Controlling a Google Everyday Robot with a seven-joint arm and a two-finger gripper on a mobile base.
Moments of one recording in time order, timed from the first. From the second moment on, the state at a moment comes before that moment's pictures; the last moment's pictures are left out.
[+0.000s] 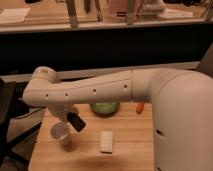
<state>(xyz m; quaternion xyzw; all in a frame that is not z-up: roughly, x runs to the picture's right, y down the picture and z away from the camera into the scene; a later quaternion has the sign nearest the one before) -0.154 0.118 0.669 -0.17 -0.21 -0.88 0.40</state>
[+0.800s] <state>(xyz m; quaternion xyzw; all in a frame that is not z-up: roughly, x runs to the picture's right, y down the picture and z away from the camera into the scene) -0.185 0.129 0.665 -0.15 -0.21 -0.90 0.36</state>
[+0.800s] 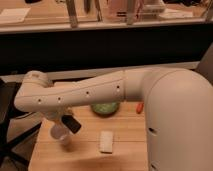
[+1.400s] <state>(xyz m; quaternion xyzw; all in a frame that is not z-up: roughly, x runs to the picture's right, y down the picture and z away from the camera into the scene) -0.208 0.136 0.663 -0.14 -0.21 -0.91 0.33</state>
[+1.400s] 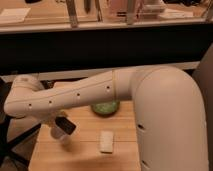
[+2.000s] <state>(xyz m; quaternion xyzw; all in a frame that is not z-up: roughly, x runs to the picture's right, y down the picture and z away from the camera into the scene) -0.223 0.145 0.664 -0.13 -0.21 -0.92 0.30</state>
